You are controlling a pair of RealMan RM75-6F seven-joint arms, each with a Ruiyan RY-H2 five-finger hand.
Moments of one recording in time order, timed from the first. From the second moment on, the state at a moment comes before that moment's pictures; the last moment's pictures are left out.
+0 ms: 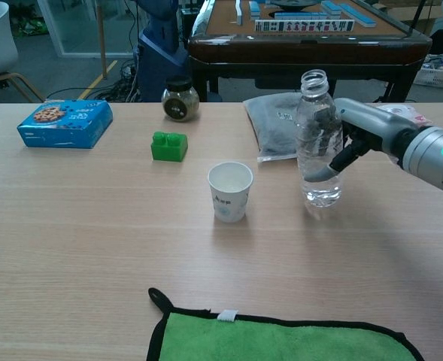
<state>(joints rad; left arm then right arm) -0.10 -1.12 -0.03 -1.66 1.44 1.43 0.15 0.70 -1.63 0.16 -1.27 -1.20 0.97 0.15</state>
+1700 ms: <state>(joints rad) -0.10 -1.13 -0.02 -1.65 1.50 1.47 0.15 0.49 -1.23 0.02 -1.50 -1.45 1.05 0.34</state>
